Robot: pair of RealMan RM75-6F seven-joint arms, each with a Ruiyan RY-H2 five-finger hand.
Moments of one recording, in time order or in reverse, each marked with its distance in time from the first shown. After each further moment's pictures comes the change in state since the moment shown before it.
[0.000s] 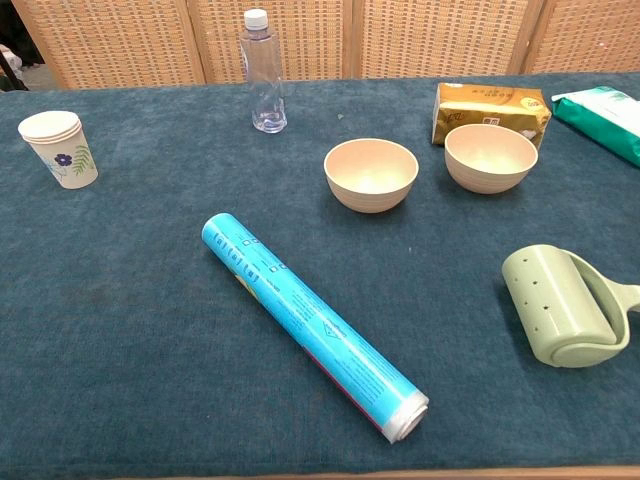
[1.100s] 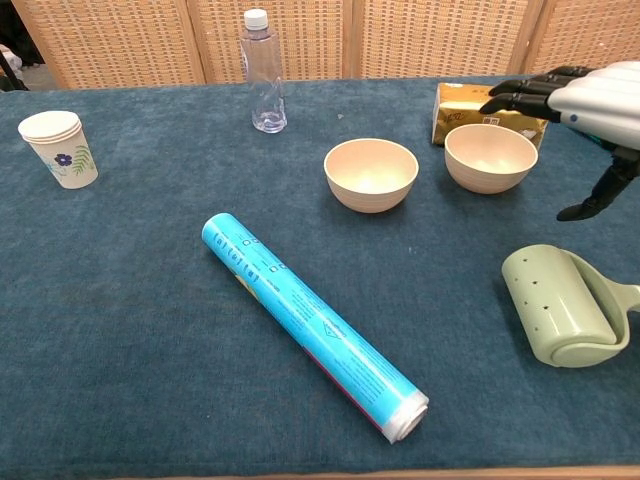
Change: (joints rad) left arm -0.026 -0.010 -0.047 0.001 -0.111 -0.062 0.016; right arm 0.433 -0.159 0.137 0.008 0.176 -0.558 -0.340
